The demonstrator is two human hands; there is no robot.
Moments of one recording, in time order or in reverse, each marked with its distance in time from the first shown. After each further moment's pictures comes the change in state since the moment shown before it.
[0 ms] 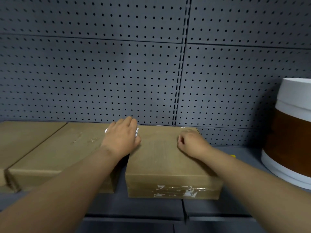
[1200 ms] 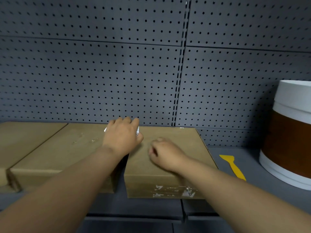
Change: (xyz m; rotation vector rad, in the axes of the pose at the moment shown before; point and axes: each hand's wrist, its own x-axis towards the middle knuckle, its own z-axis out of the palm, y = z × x) left_hand 0.001 0.003 -0.006 0.095 0.058 -0.024; right_hand -0.012 -0.071 0.016 0.122 -0.057 -0.211
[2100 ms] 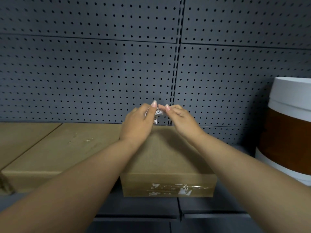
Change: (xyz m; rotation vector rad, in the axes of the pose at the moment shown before) left_hand 0.022 0.050 -0.022 -0.967 0.067 -0.239; right_hand 0.014 0.029 -0.064 0.743 0.336 0.144
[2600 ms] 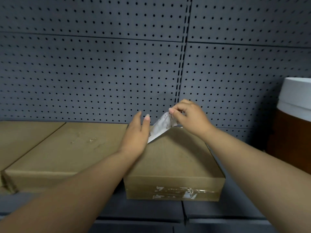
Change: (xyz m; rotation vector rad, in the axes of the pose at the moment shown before) left_hand -0.014 -0.031 0.004 -0.122 -0.069 -0.150; right_hand 0.021 0.006 -0.018 -0.498 0.074 -0.202
